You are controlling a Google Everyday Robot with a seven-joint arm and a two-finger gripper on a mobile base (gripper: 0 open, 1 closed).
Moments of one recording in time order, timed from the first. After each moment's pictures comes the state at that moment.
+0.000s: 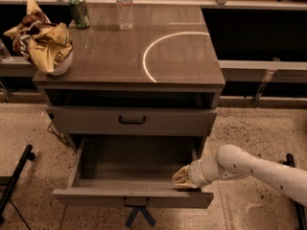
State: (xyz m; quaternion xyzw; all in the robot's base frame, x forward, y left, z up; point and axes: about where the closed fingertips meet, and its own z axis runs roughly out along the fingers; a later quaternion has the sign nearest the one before) arm 0.496 -0.107 0.422 -0.67 0.64 0.22 0.30
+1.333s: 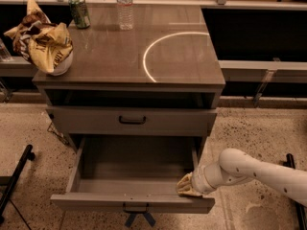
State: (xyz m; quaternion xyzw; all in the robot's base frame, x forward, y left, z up) arm 0.461 -0.122 0.413 -0.66 0.66 0.24 0.26
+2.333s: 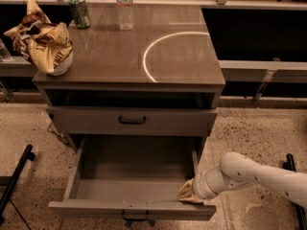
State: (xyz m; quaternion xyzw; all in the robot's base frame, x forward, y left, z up) arm 0.437 -0.124 0.406 -0.66 0.66 0.26 0.23
